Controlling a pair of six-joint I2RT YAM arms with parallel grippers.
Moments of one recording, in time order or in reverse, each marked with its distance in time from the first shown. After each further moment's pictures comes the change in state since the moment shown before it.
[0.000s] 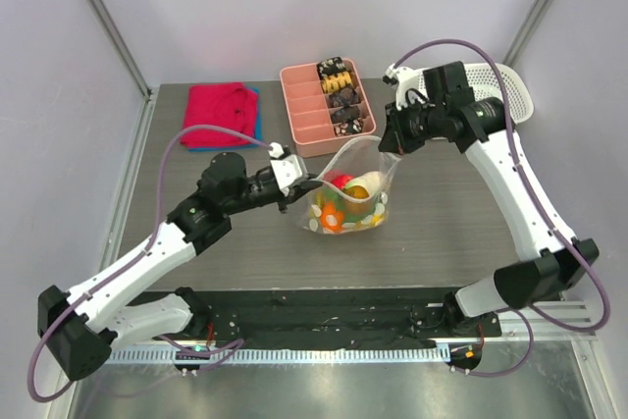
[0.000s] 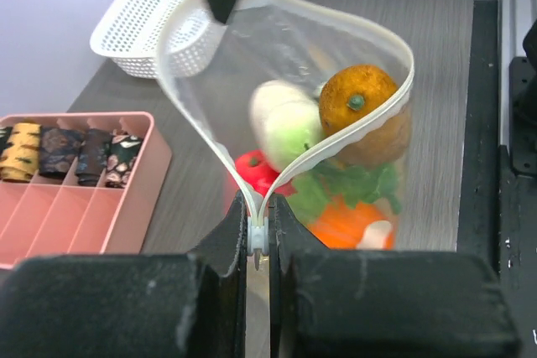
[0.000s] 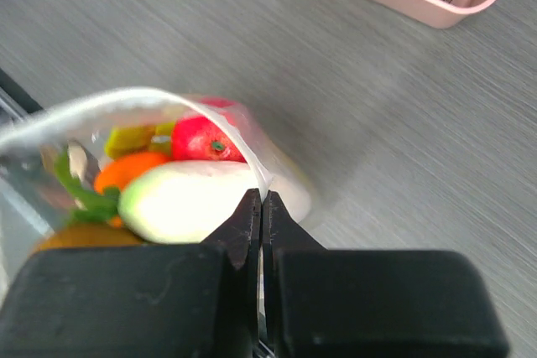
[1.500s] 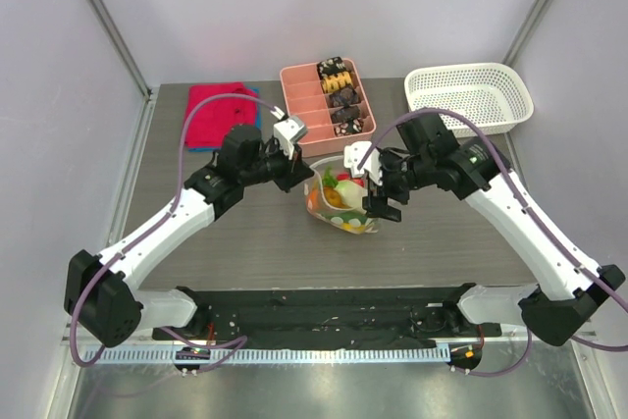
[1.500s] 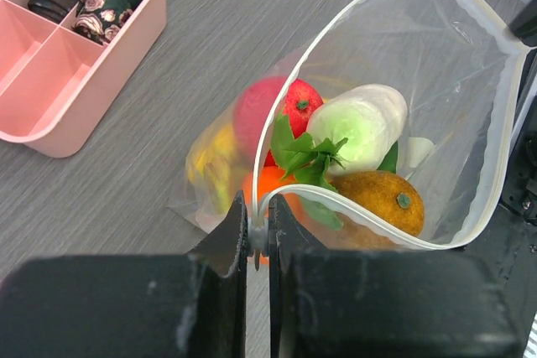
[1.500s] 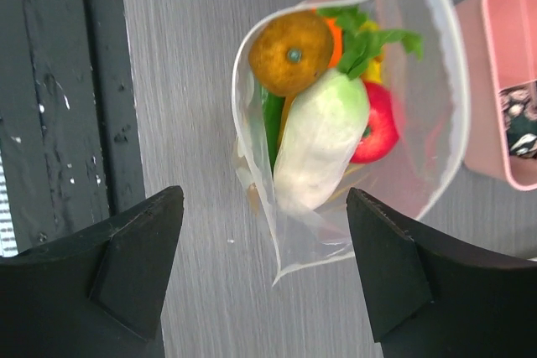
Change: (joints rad) left arm 0.158 0.220 0.140 -0.178 -0.037 -0.297; right arm 0.281 -0.236 -0.178 -0.121 -0.090 -0.699
